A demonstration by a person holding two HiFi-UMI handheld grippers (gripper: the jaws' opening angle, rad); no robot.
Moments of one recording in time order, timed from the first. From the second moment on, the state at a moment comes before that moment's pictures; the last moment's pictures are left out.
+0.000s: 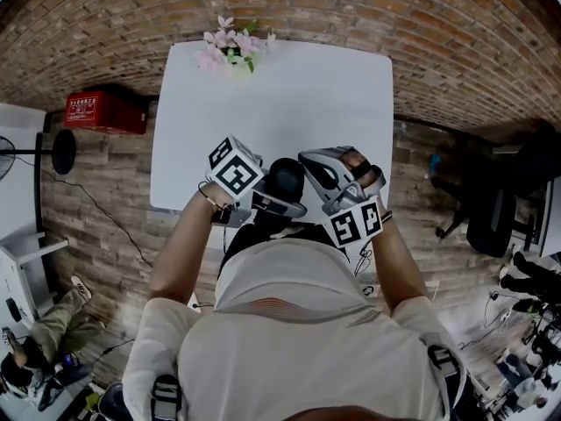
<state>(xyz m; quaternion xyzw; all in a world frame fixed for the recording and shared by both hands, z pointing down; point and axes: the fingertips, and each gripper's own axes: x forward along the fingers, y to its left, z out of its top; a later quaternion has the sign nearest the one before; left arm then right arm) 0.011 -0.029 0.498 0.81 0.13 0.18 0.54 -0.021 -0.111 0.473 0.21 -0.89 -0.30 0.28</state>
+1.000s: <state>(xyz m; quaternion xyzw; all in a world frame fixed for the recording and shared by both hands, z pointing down) 0.010 -0.068 0.482 0.86 0.07 0.10 0.49 -0.004 -0.140 0.475 0.27 -0.89 -0.24 0.27</state>
